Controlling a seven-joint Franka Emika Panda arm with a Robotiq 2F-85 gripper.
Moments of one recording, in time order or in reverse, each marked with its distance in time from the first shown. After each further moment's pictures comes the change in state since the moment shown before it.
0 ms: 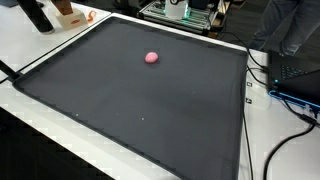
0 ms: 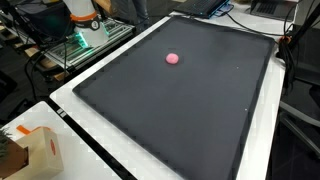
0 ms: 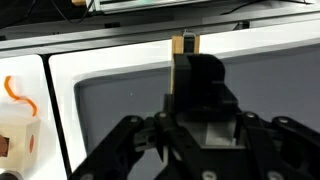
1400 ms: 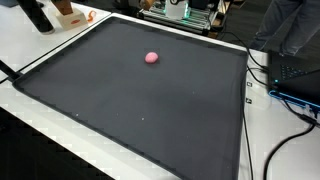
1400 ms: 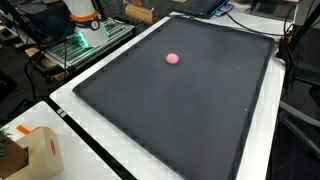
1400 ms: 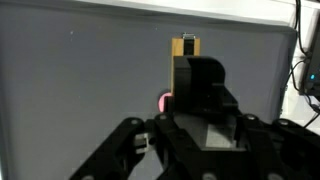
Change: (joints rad) arm 0.045 0.215 -0.055 0.024 0.224 0.258 -0.294
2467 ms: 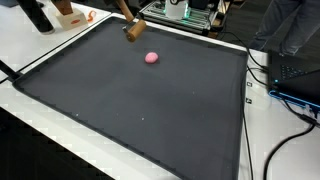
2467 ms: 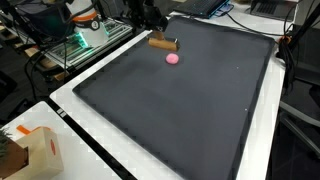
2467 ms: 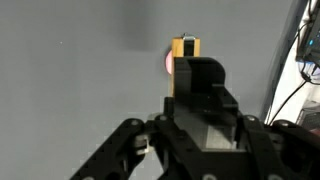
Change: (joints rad) arm -0.050 0.348 -0.075 0.088 0.273 0.222 -0.368
